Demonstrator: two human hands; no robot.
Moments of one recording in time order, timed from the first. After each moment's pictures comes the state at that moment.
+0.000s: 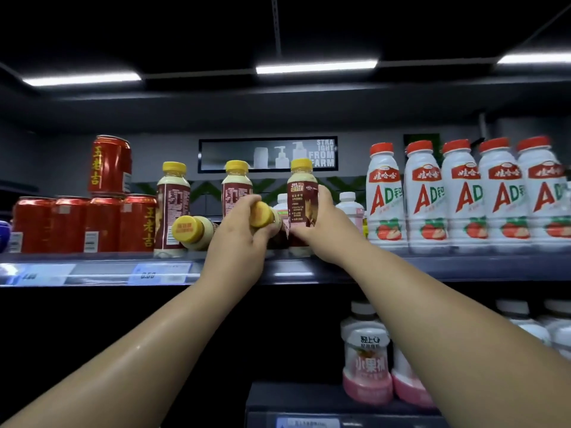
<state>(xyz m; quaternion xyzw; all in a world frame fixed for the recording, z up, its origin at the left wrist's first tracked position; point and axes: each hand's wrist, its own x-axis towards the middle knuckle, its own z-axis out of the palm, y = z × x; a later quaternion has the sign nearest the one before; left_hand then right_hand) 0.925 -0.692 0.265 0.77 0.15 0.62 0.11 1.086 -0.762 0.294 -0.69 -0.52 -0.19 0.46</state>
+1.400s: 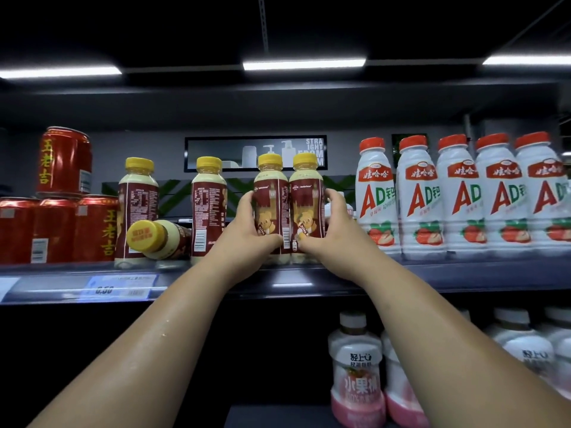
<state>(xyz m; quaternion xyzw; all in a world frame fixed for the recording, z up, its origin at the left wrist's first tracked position) 0.977 -0.658 0.286 0.83 0.11 0.48 0.26 1.116 -0.784 0.284 -0.67 -0.53 -0.16 0.49</state>
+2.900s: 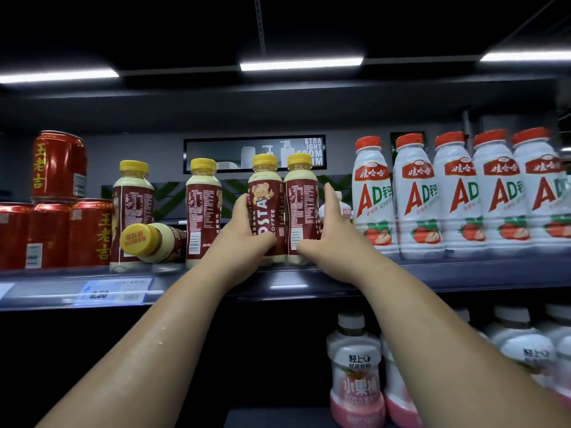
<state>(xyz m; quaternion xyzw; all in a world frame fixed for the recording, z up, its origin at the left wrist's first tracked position) 0.977 -0.662 0.286 0.83 0.14 0.48 0.26 1.114 -0.788 0.283 -0.70 -0.54 -0.14 0.46</state>
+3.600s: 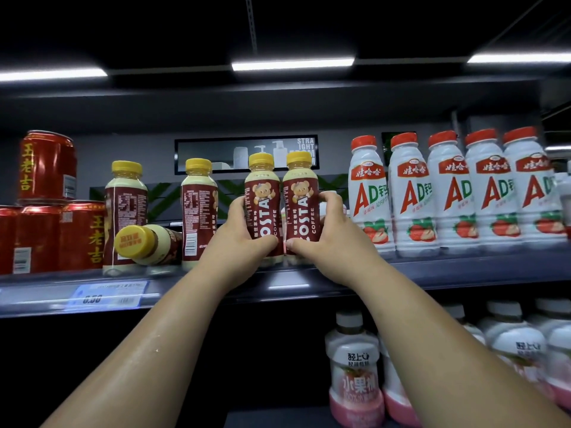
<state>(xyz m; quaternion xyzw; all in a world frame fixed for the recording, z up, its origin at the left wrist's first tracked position) 0.978 -0.657 0.284 0.83 0.15 0.49 0.24 1.114 -0.785 0.279 -0.70 -0.50 -0.23 0.46</state>
